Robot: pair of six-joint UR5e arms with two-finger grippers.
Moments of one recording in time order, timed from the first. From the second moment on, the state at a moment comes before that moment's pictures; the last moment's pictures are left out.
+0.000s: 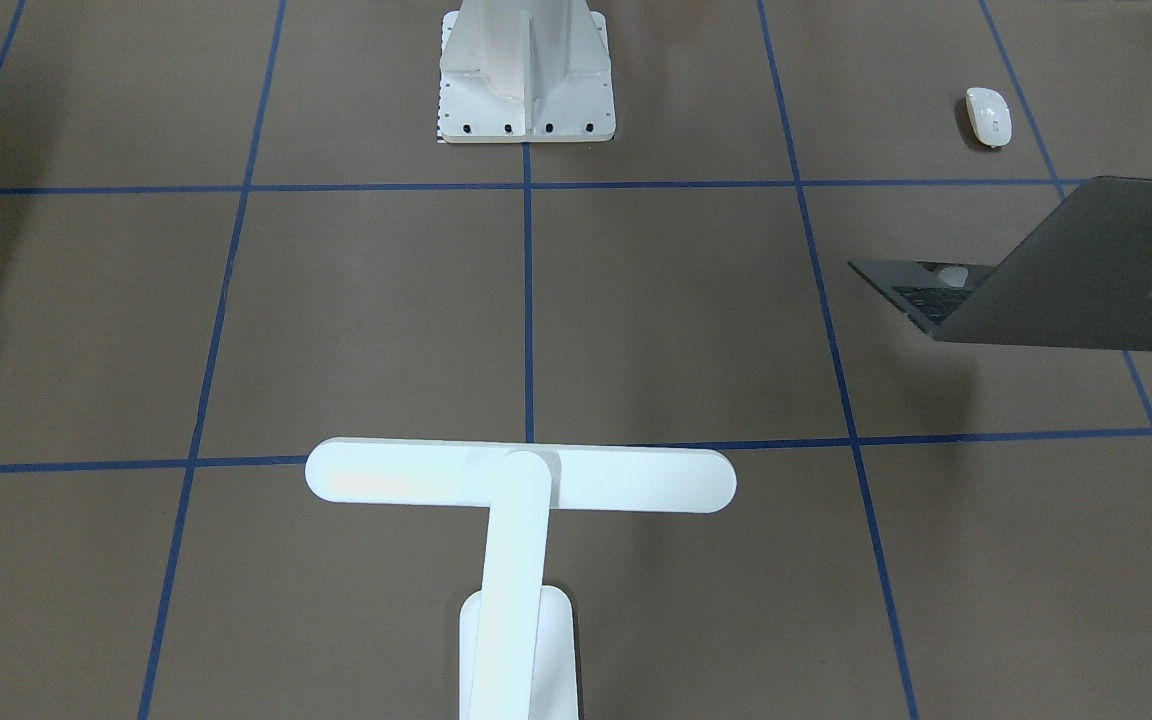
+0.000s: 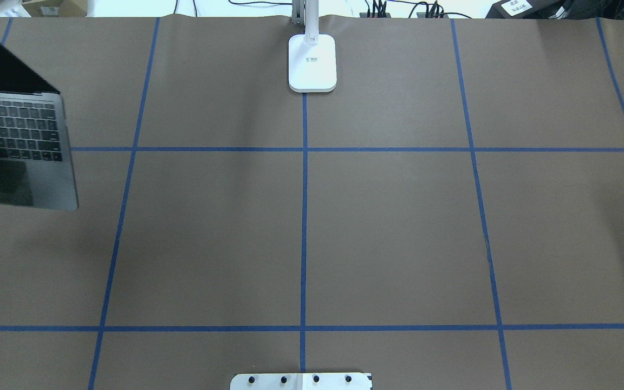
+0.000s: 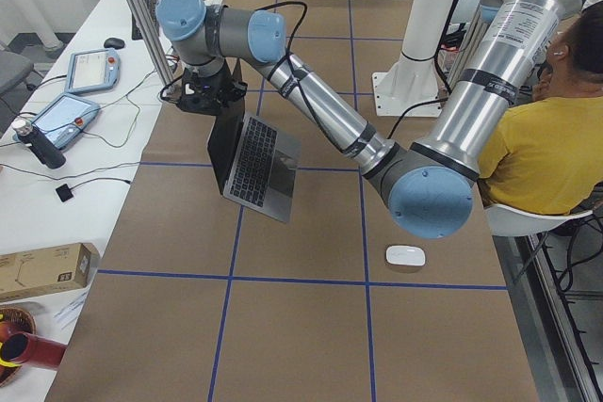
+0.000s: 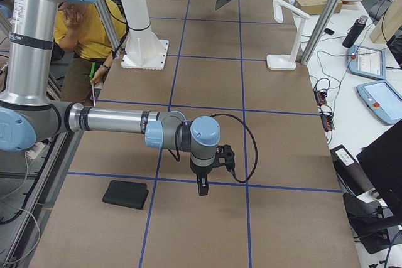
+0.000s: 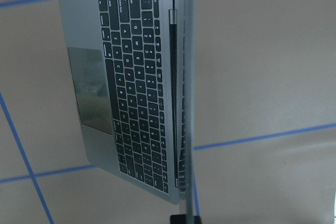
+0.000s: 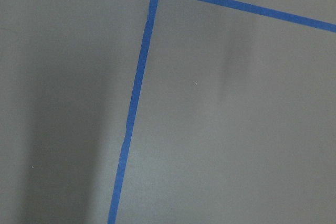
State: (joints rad) left arm -1.46 -2.04 -1.84 -1.16 -2.74 -1.85; right arm 1.55 -1.78 1.76 -1.58 2.25 -0.19
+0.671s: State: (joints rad) left arm -1.11 -2.18 -1.81 -1.42 -2.58 -2.35; right arm 1.55 -1.78 1.76 -1.58 2.25 -0.19
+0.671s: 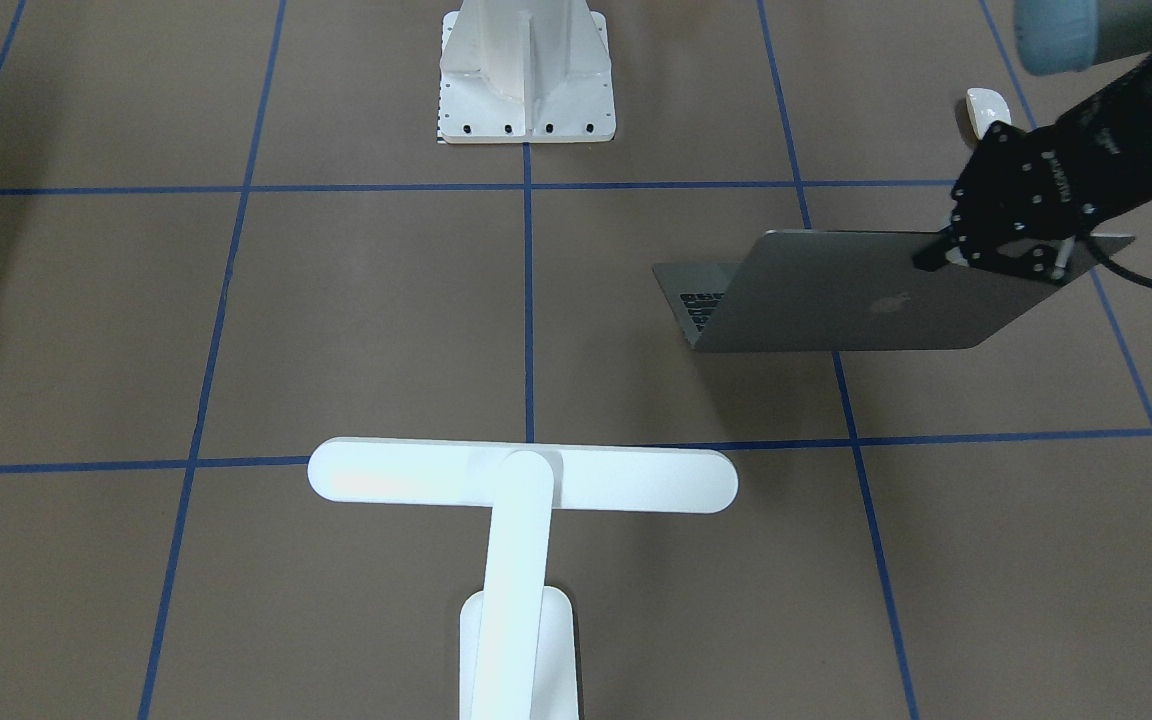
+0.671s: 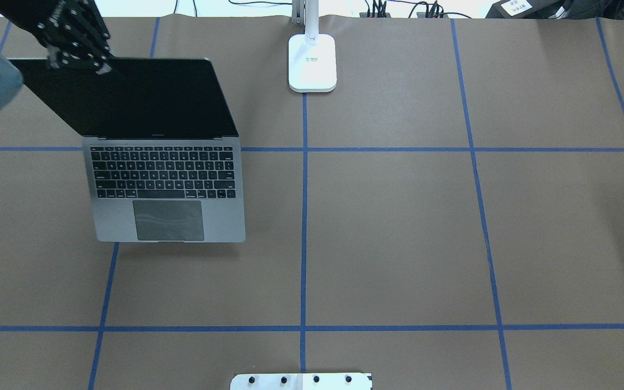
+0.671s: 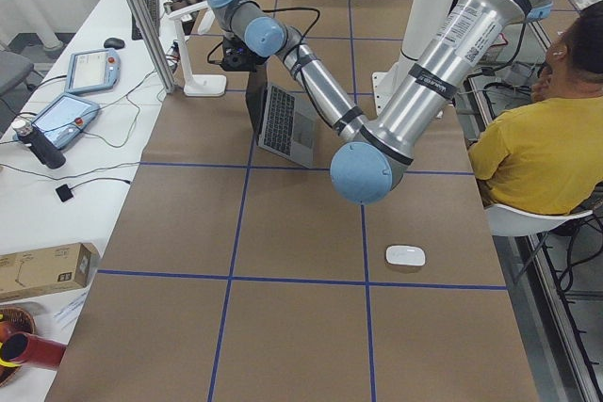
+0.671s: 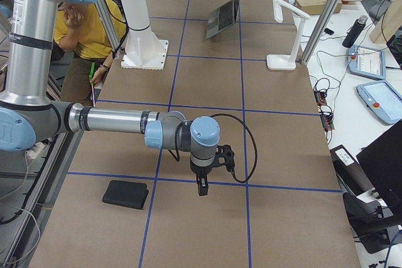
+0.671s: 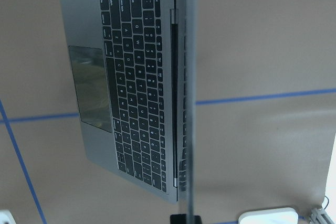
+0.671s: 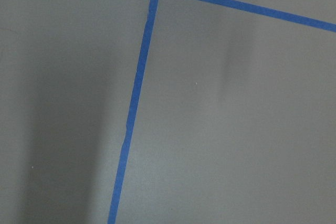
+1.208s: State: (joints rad) left arm -0.99 -2.32 -1.63 -1.56 -2.50 -2.52; right arm 1.55 -1.78 1.75 -1.58 2.25 -0.19
